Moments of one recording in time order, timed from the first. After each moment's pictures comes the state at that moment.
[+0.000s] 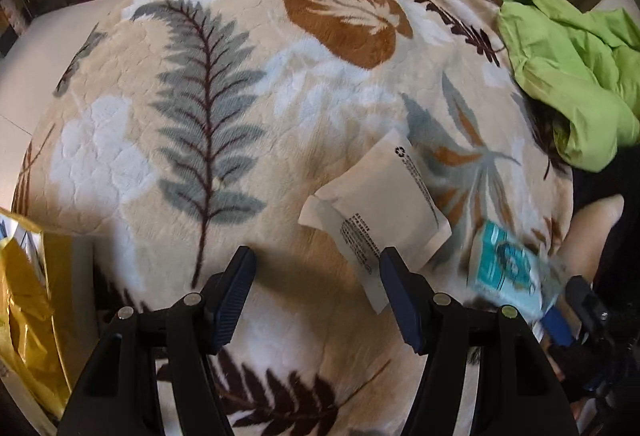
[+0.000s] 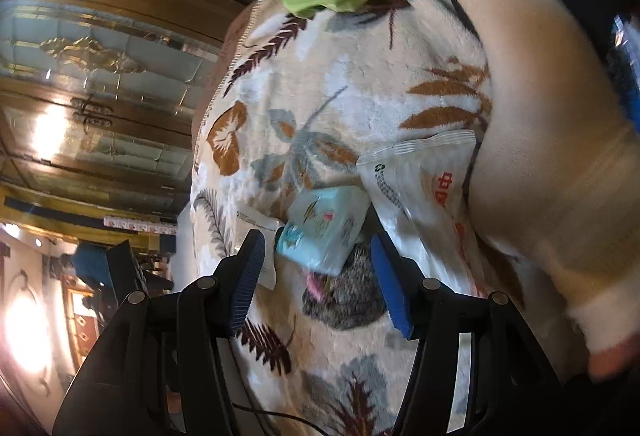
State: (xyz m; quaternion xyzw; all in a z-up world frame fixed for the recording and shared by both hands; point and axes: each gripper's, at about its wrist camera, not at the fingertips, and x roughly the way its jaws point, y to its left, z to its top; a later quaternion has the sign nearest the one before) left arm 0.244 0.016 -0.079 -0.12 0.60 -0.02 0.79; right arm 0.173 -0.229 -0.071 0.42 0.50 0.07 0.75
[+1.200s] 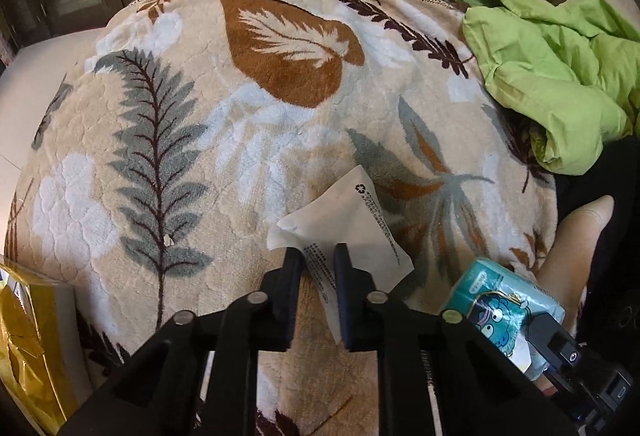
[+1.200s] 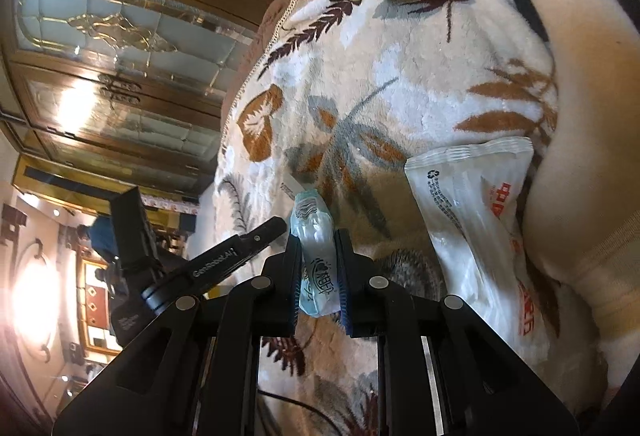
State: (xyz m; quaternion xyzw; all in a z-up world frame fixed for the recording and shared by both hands) left arm 0.262 -0.005 -0.074 -0.10 0.57 -0.05 0.82; right arm 0.179 -0.213 -0.068 0.41 0.49 0.14 0.76
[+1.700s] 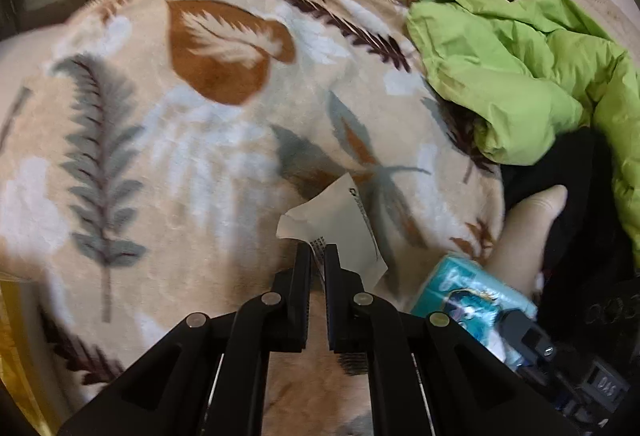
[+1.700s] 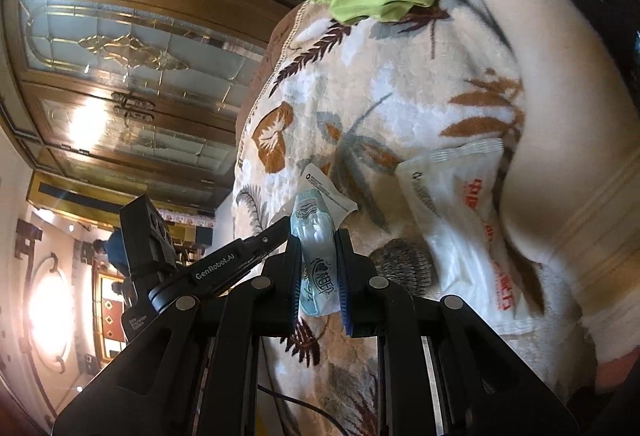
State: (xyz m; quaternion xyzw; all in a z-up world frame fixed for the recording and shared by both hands) left arm 0.260 -0.028 -0.064 -0.14 0.57 -0.13 0.80; right arm 0.162 -0.235 -0.055 0.44 0.46 0.14 0.76
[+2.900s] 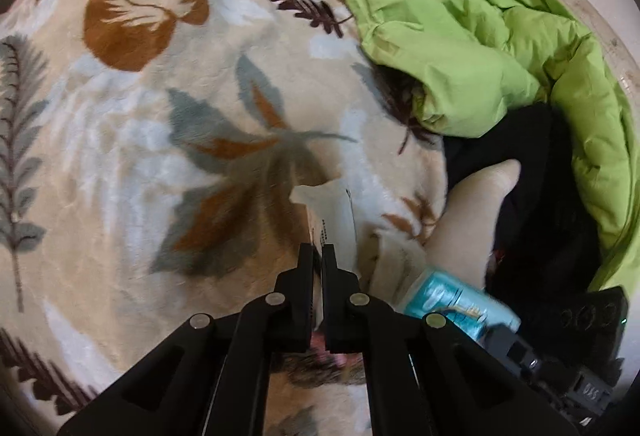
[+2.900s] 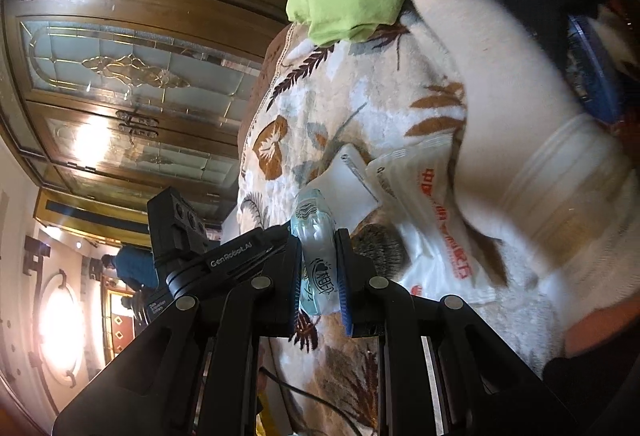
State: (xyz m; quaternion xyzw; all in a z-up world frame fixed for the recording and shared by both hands) left arm 0.258 -0.066 -0.068 -0.18 0.58 -0.22 0.77; right arm 0.135 -0.262 -0.045 0.46 0.44 0.13 0.76
